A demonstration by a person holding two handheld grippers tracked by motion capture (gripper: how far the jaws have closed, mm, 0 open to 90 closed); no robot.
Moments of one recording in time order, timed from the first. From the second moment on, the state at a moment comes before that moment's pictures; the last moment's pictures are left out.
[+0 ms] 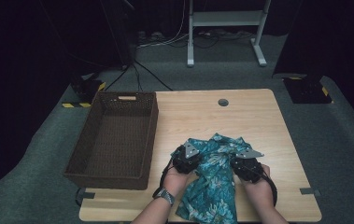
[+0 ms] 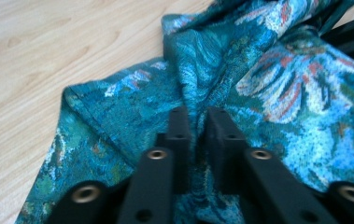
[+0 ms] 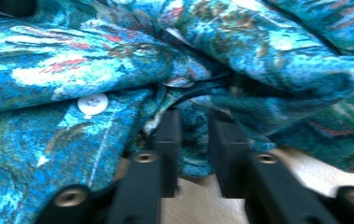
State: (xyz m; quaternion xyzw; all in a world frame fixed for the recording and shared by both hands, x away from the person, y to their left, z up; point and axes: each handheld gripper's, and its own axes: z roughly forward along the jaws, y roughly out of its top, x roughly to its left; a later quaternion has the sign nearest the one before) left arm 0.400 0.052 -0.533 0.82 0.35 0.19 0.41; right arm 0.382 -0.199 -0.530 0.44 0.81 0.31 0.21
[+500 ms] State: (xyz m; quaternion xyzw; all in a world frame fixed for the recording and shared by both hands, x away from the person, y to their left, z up) left arm 0.402 0.072 -0.539 0.81 0.39 0.19 0.40; right arm 0.371 -0.236 -0.527 0.45 0.82 0.29 0.21
